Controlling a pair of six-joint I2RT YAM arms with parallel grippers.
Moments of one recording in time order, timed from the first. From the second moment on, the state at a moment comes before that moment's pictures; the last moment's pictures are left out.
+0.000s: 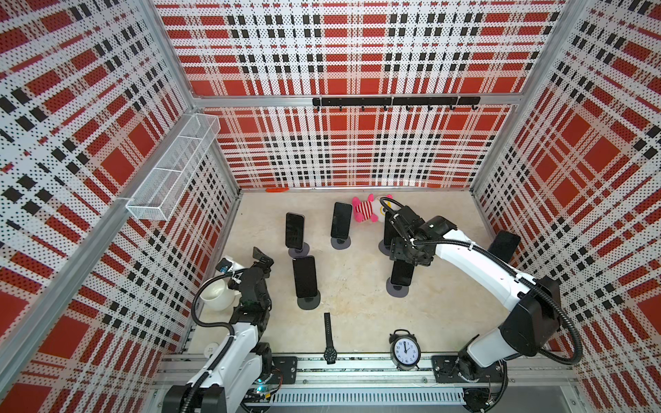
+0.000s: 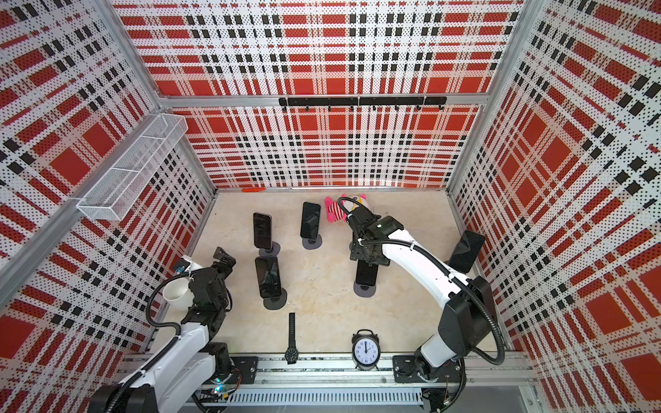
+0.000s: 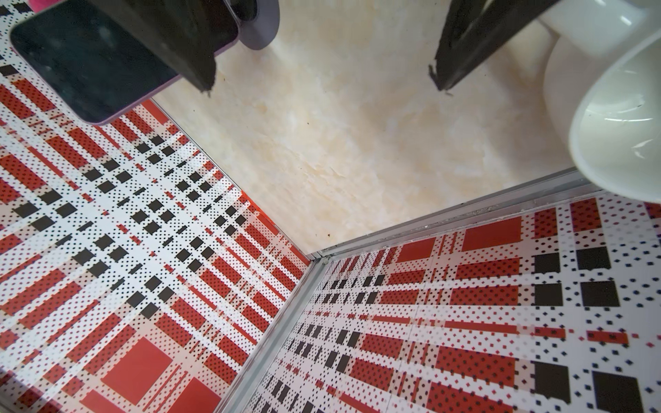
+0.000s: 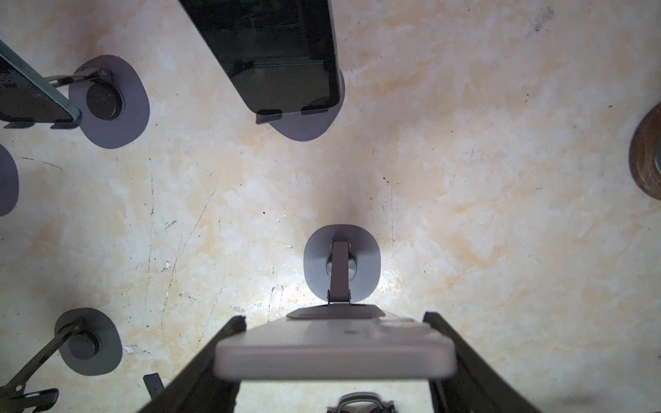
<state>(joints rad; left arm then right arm) -0.03 0.85 0.18 0.42 -0.55 -0.69 0.61 1.55 1.40 -1.10 0.20 0.77</state>
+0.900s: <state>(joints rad) -0.03 0.84 0.18 0.39 -0.59 -0.76 0.61 1.55 1.40 -1.05 0.20 0.77</state>
